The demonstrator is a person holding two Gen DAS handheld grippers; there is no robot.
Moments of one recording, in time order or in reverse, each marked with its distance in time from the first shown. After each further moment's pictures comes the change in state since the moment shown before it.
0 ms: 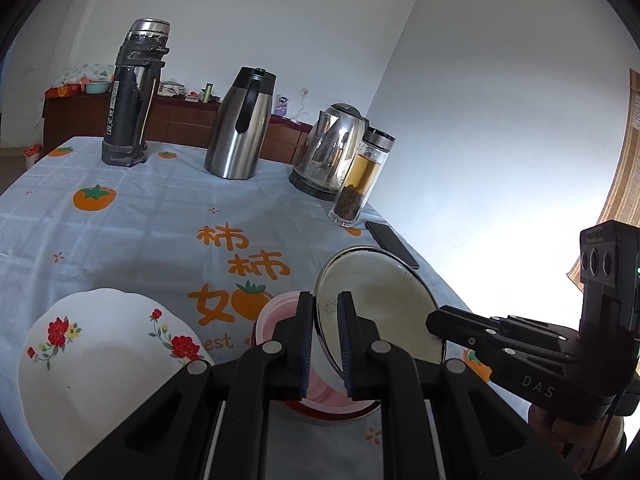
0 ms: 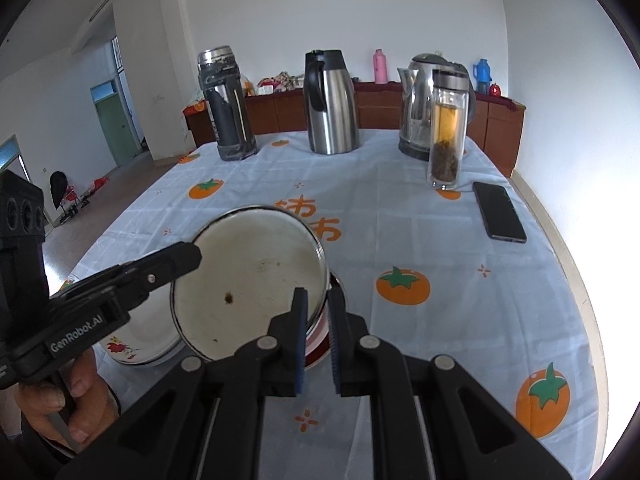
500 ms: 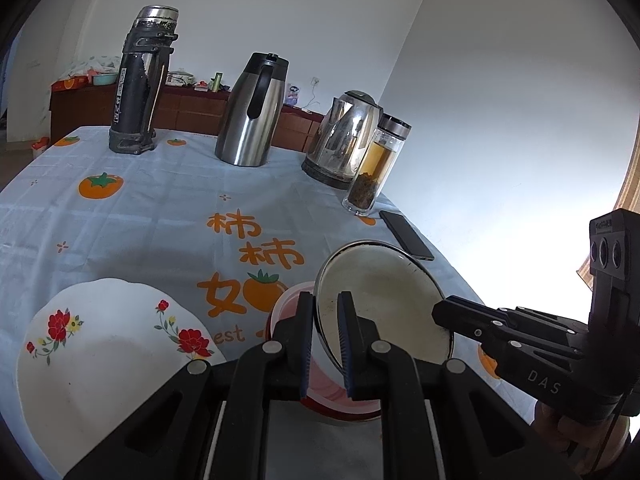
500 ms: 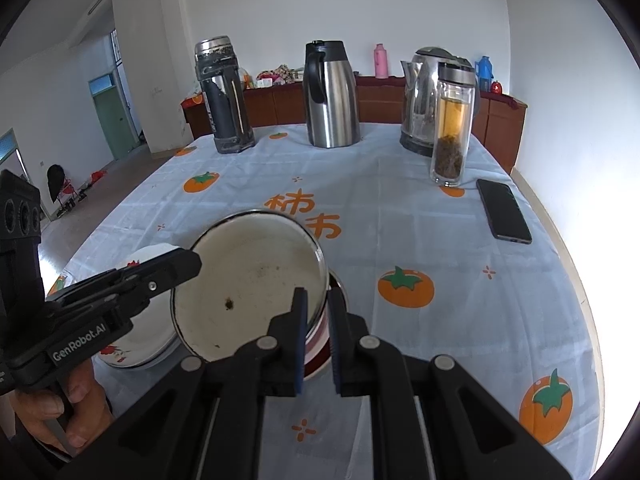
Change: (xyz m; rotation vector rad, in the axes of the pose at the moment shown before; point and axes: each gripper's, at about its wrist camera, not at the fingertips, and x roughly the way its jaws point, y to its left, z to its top) left arm 0.011 0.008 -0.002 -0.012 0.039 0.038; right arm 0.014 0.002 0.006 -0.013 0.020 -0.012
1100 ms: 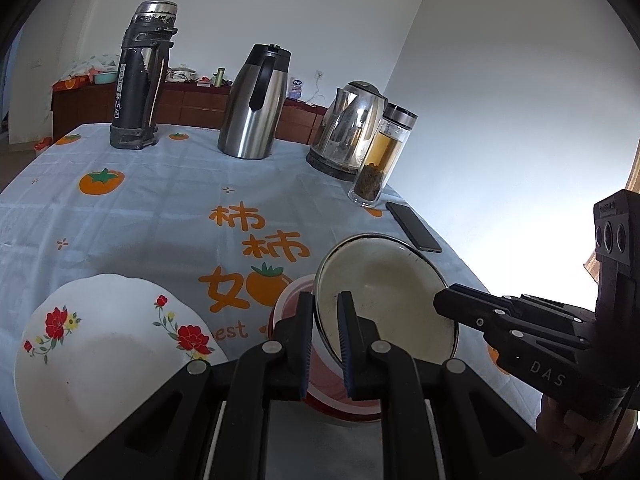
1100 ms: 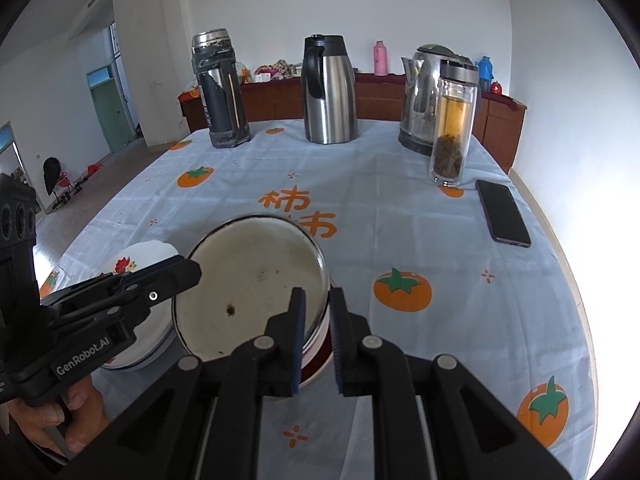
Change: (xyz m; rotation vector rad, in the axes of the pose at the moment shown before) left arm 0.009 0.000 -0.002 0.011 0.022 0.023; right arm 0.009 -0.001 0.003 -0.017 0.019 -0.020
